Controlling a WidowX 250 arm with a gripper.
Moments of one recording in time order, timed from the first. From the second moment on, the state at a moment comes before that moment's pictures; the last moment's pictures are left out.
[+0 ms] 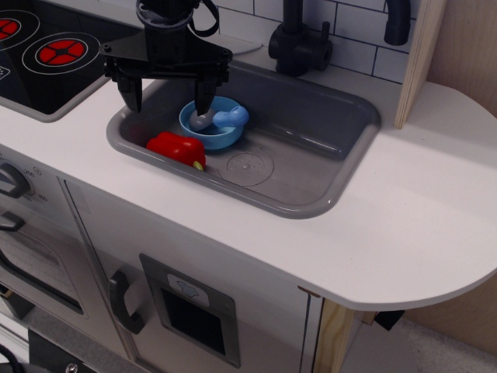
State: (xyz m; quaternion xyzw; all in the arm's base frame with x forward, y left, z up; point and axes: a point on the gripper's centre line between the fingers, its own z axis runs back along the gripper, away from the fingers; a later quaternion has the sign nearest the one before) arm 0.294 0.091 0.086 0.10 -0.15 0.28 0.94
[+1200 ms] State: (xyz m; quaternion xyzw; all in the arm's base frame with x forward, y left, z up) arm 0.378 0.075 0.054 0.04 -0.11 0.64 0.76
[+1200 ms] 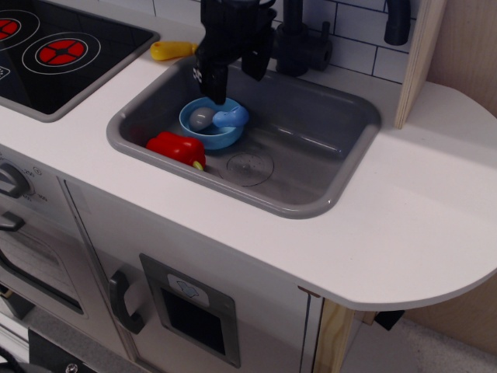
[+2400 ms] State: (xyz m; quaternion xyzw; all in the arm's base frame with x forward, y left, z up) arm 0.381 0.080 0.019 0.06 -0.14 0.73 0.67
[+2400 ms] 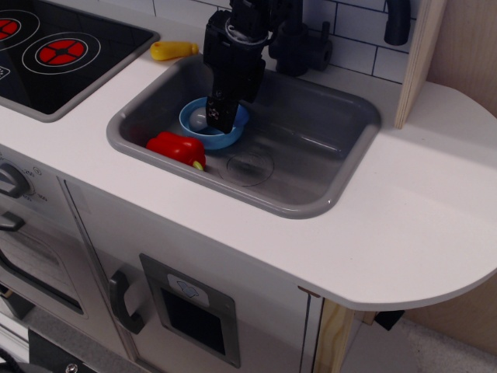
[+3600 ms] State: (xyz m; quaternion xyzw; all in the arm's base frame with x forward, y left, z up) arm 0.376 0.073 0.007 0.08 -0.12 0.73 0.67
